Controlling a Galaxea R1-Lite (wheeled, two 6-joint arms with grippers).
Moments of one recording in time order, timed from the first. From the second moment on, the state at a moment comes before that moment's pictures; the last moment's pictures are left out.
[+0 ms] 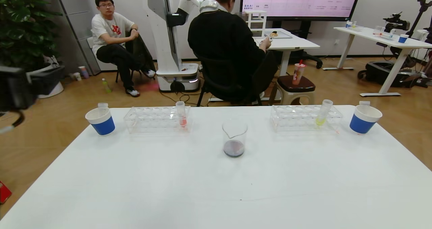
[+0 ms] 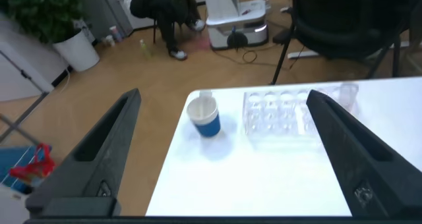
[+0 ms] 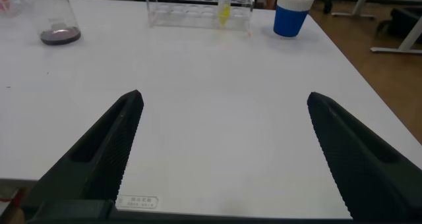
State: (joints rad) left arm -0.19 1.05 -0.87 -0.16 0.40 0.21; right arm 0.00 0.00 0.00 0.00 0.01 -0.02
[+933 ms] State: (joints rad) left arm -0.01 0.17 -0.74 0.42 0.18 0.23; right arm 0.00 0.00 0.00 0.00 0.01 -0.02
